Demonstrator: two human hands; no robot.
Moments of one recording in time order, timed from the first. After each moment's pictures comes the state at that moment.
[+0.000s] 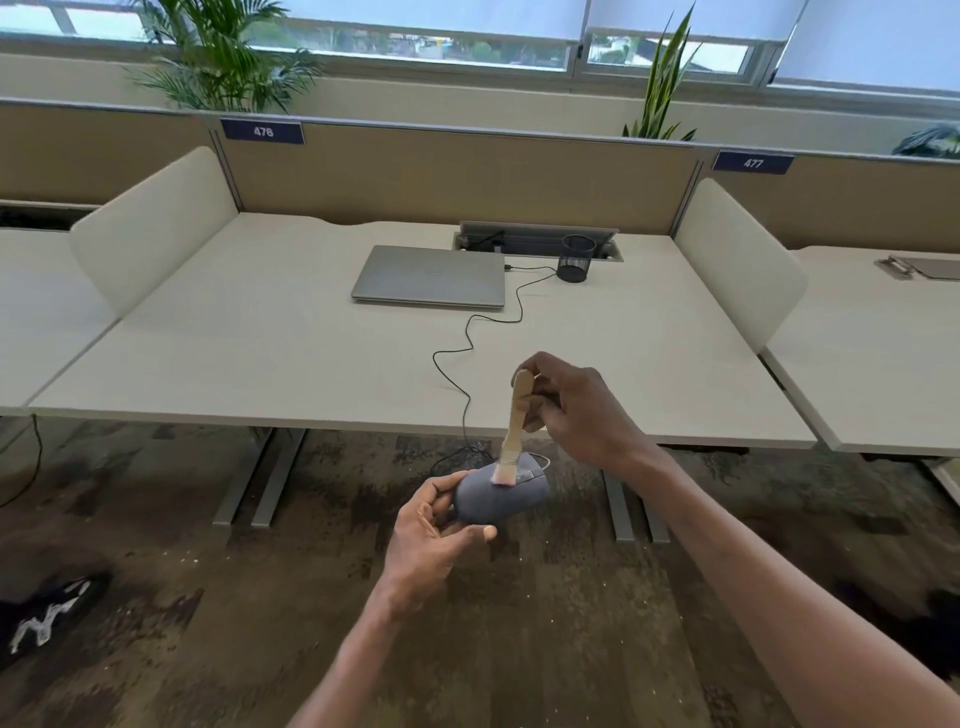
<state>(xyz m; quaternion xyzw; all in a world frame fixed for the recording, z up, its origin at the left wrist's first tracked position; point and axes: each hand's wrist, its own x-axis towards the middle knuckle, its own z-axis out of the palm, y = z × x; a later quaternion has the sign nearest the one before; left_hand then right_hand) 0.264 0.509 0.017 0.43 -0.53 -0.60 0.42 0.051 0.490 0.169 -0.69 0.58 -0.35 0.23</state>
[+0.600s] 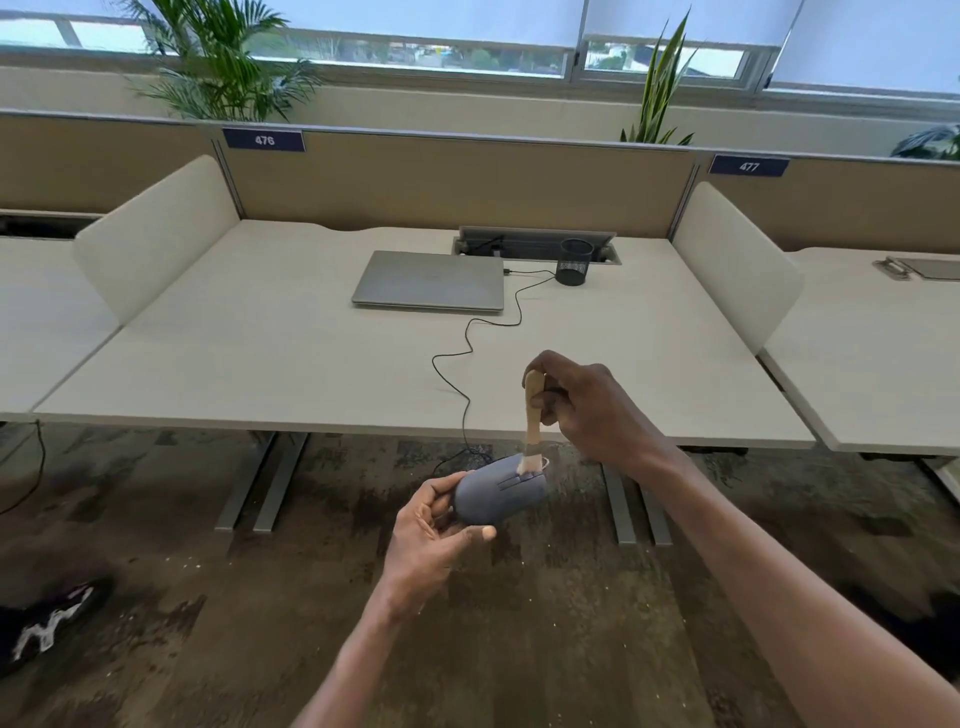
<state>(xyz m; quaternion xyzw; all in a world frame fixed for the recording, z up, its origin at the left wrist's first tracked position) 0.264 0.513 0.018 0.42 -0.52 -0.61 0.42 0.038 0.498 0.177 -0.73 0.59 -0.31 0.18</state>
